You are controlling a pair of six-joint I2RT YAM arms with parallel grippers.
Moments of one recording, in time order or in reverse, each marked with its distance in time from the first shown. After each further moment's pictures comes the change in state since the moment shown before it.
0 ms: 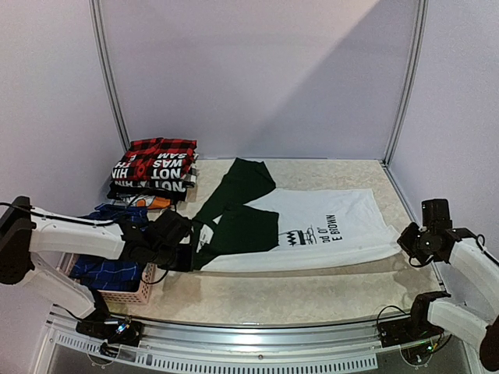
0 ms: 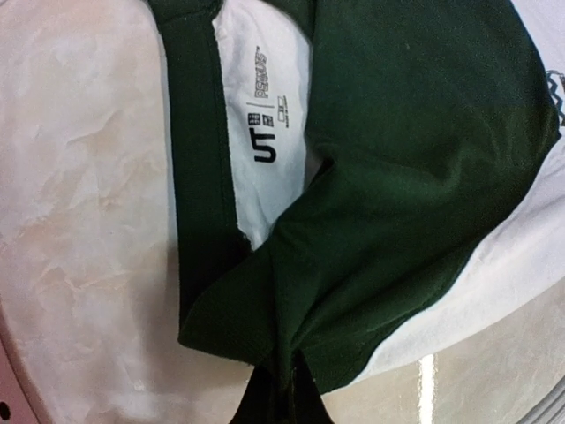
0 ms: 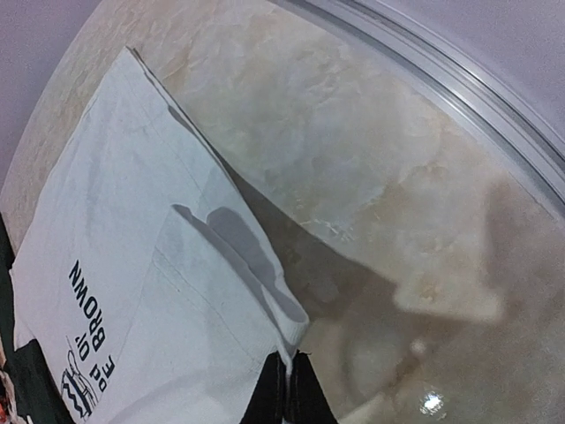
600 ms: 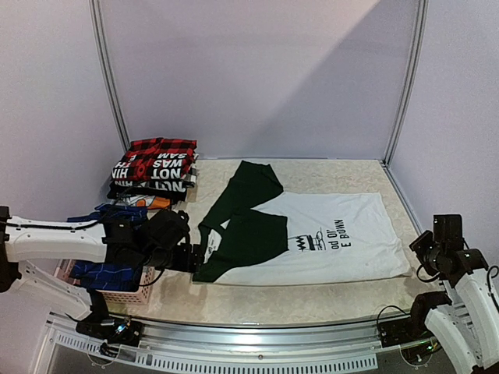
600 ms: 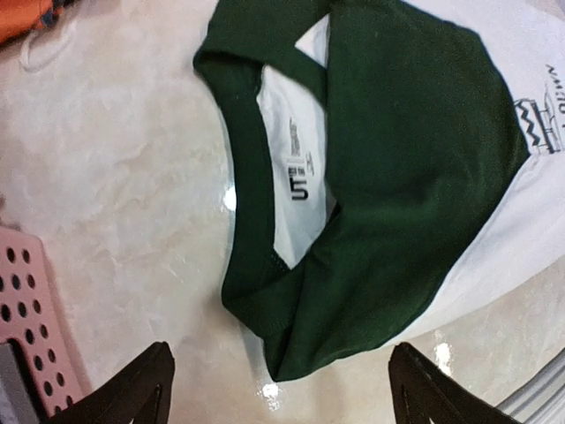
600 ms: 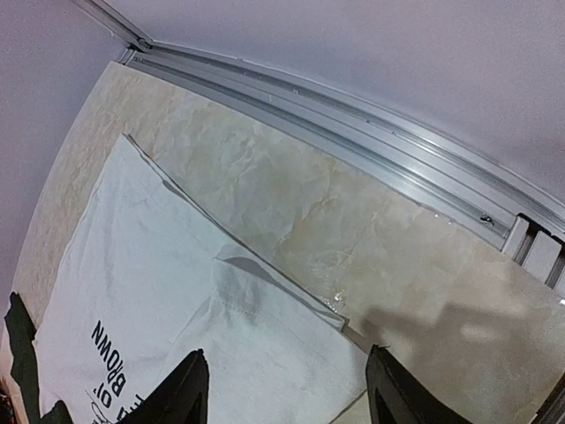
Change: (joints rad) left arm -0.141 -0.142 0.058 -0.182 -0.139 -0.066; right arm -0.006 -0.361 -0.064 -0.204 0.202 0.138
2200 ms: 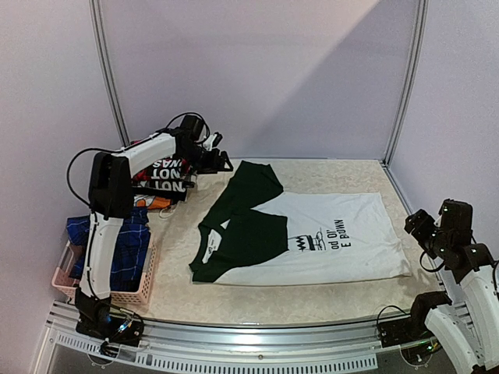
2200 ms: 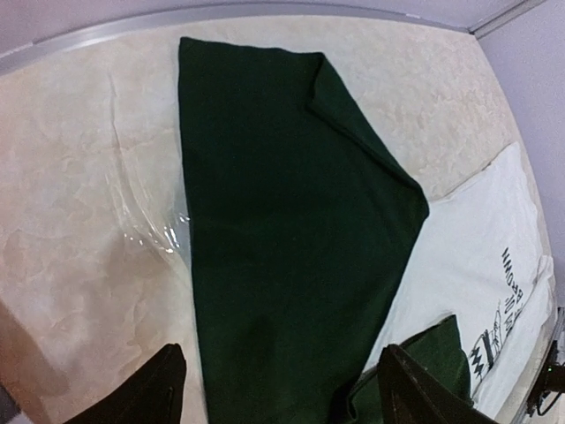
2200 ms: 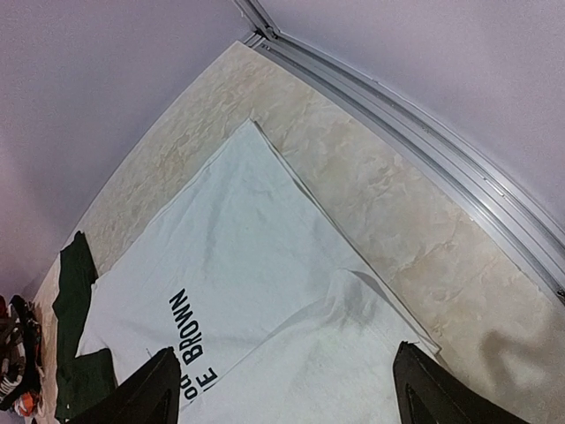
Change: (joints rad) left arm 0.622 1.165 1.492 -0.206 0.702 0.581; right arm 0.000 -0.001 0.087 0.121 -0.178 -0.204
